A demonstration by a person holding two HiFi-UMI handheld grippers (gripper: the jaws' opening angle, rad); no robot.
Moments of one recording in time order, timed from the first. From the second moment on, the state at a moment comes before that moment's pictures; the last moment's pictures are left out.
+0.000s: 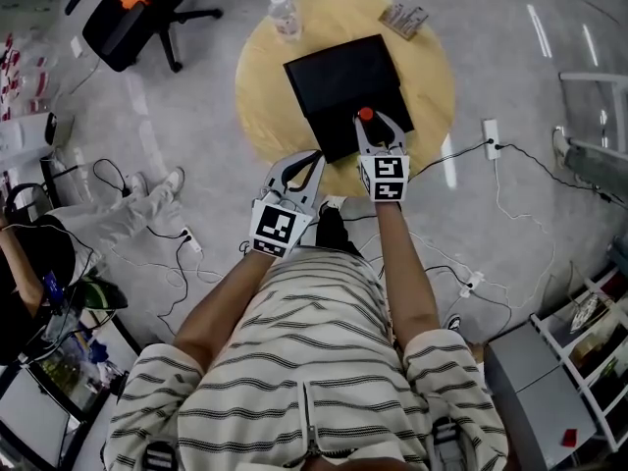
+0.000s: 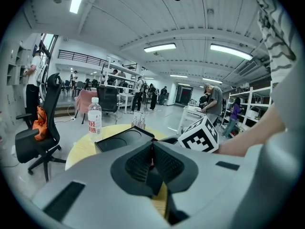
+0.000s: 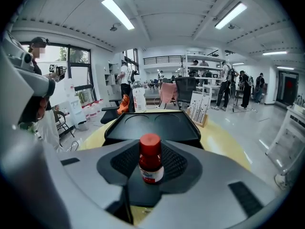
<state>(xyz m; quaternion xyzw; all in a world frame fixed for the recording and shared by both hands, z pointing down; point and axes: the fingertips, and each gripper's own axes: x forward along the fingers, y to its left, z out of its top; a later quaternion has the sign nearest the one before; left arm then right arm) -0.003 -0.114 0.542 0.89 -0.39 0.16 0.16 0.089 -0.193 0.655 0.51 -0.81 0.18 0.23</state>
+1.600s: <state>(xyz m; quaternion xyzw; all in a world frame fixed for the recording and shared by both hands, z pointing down) -0.014 -0.109 0.548 0.89 -0.40 0.16 0.16 0.088 -0.188 0.646 0.52 -0.80 0.18 0.24</state>
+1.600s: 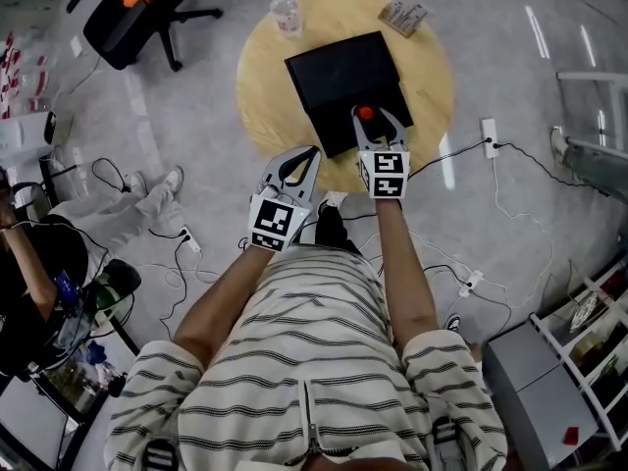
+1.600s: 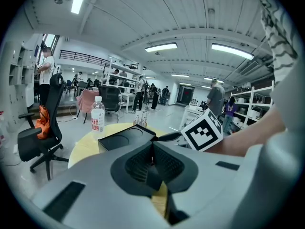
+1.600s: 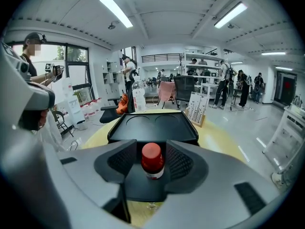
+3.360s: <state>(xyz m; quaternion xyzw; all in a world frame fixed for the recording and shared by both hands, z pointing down) -0.016 -0.117 0.493 0.91 -0.39 0.12 0.11 0.064 -0.125 0.505 0.53 -0.83 0.14 0.10</state>
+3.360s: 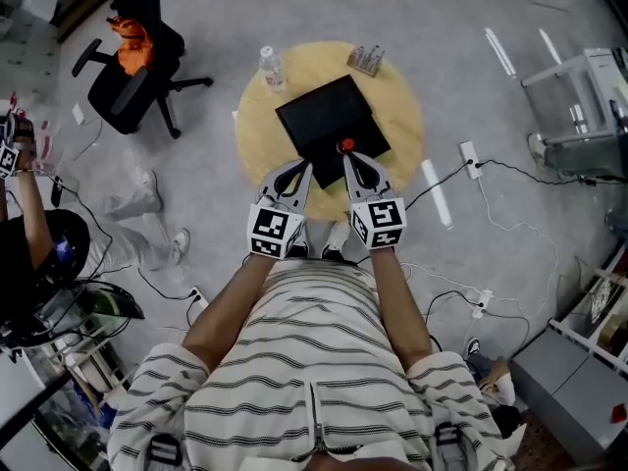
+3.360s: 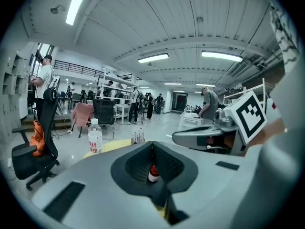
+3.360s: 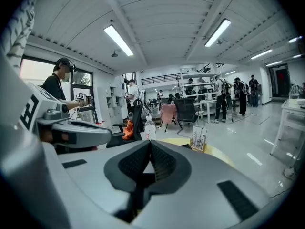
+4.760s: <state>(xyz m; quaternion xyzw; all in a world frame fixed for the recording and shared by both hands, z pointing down) 0.000 -0.132 0.471 0.92 -0.37 0.10 0.10 0.077 -0.115 0.472 0.54 -0.83 0.15 0.06</state>
